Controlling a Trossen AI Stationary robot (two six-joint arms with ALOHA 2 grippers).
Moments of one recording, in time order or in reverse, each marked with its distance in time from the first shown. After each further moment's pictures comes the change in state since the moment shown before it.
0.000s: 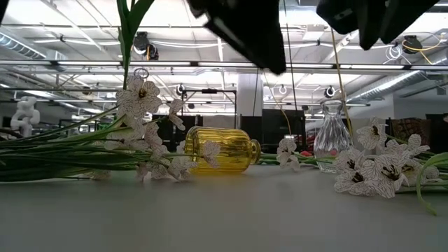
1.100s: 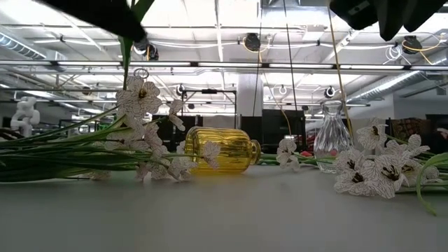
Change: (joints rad) left arm -0.341 0.032 -0.118 -0.666 -0.347 -1.120; right arm 0.053 -0.013 0.000 -0.015 0.005 0.094
